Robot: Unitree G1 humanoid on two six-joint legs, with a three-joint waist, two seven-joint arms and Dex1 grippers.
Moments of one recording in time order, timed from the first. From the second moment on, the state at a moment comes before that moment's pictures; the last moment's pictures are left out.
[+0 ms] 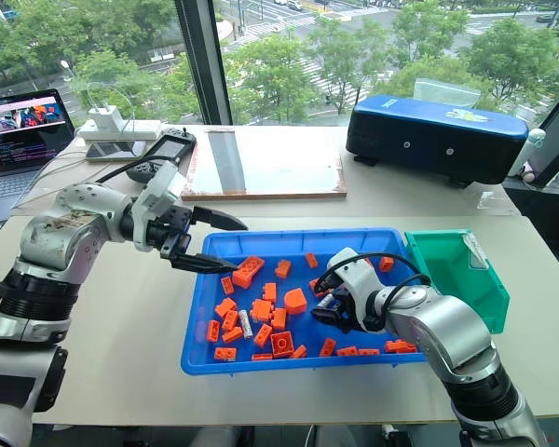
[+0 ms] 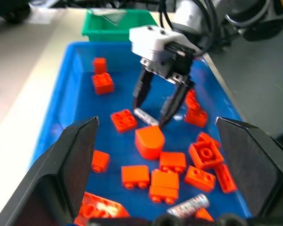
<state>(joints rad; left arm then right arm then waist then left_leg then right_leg) -0.82 0.73 -0.15 0.06 -0.47 0.54 -1.52 -0.43 -0.62 0.15 -0.55 0.49 1.38 0.44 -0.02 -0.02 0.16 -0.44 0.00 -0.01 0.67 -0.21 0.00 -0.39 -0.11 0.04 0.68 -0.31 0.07</state>
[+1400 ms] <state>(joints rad) -0.76 0.76 -0.09 0.09 -0.49 0.52 -1.52 -0.55 -0.92 -0.02 -0.51 0.56 1.29 0.62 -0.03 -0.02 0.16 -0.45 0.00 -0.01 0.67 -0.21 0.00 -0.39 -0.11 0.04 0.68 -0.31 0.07</state>
